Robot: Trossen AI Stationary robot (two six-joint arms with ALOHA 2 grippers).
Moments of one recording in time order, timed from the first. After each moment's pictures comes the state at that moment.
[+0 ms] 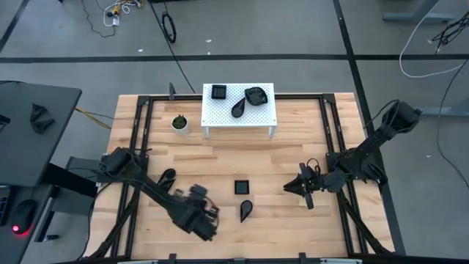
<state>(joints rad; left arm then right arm) -0.66 1.97 1.42 -1.14 -0.43 -1.81 0.72 1.08 0.11 0.56 0.57 0.67</state>
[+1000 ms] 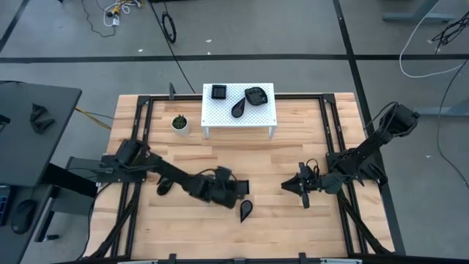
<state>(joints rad) -0.39 2.00 1.18 -0.14 -0.60 -1.45 0.72 1.18 0.12 0.67 0.64 0.67</state>
